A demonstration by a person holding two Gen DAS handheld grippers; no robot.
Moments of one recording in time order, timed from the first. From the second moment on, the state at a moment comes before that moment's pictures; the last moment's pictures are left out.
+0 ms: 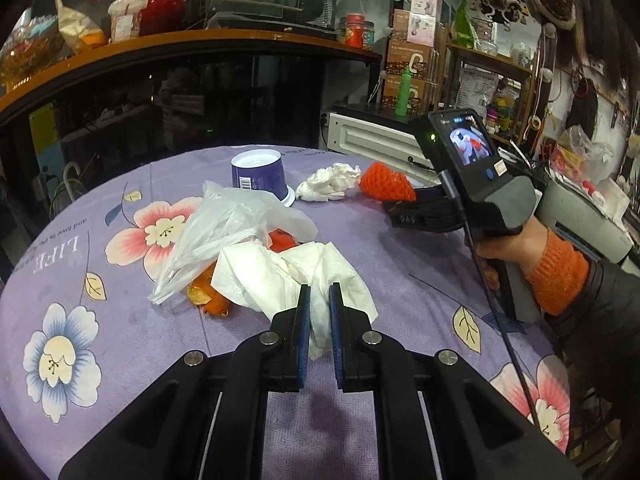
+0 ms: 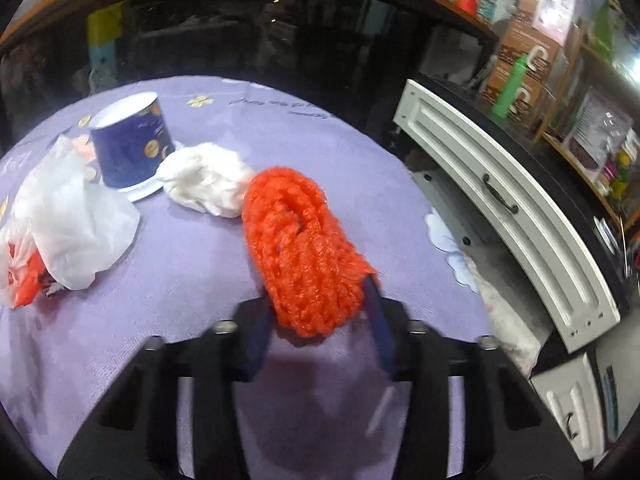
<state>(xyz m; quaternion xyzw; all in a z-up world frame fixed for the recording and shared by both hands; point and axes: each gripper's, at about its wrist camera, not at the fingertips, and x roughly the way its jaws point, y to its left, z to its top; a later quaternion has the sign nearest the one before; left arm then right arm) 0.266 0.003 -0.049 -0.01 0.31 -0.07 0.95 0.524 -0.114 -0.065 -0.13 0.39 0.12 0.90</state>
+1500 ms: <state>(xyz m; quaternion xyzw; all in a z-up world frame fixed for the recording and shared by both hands) 0.187 -0.103 -0.037 0.00 0.31 -0.16 0.94 0.217 -0.311 -0.048 0.11 0.33 0.08 0.94</state>
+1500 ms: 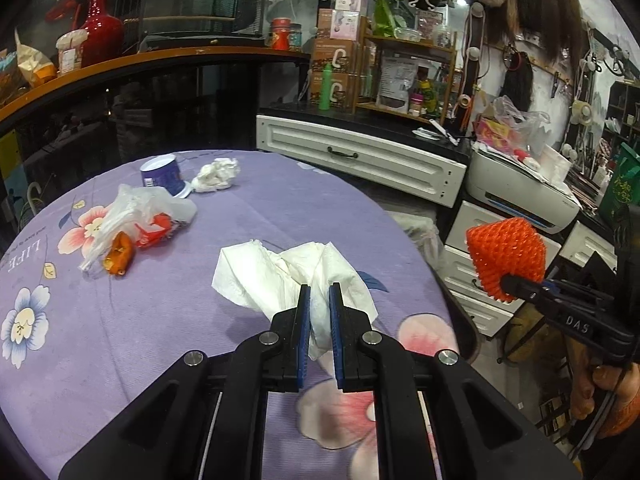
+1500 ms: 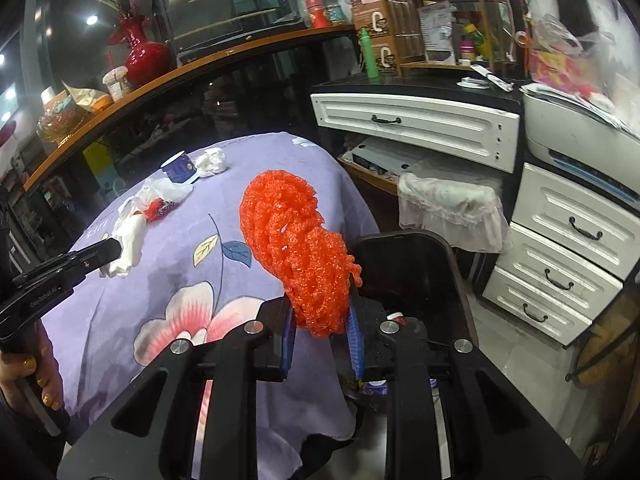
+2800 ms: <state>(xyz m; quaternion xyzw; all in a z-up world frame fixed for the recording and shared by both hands) 0.184 -0.230 -0.057 0.06 0.34 -0.27 0.90 0.271 -0.376 -0.184 0.15 0.42 0.00 0.90</state>
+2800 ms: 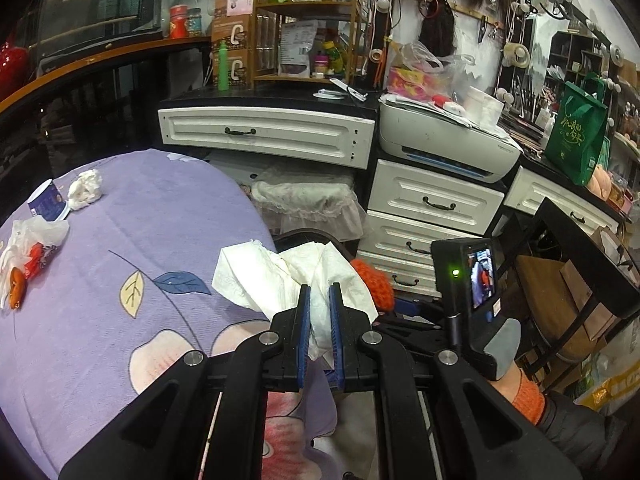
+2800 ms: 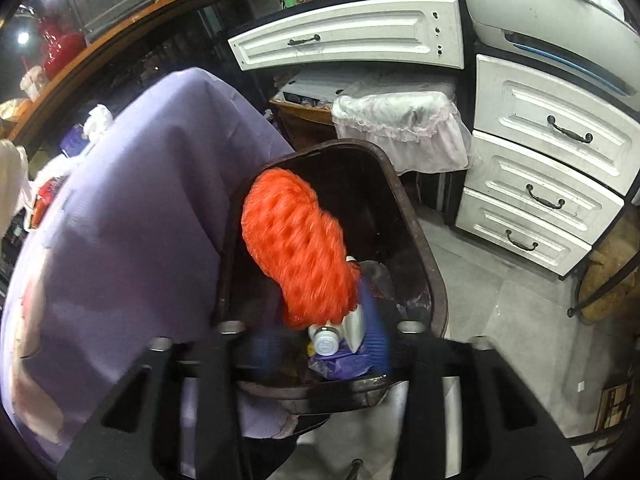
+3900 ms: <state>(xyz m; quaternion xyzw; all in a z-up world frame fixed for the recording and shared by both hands) 0.244 -0.322 -0.113 0.10 0.44 -0.31 0.84 0.172 -0.440 -0.154 0.19 0.37 -0.08 0.91</state>
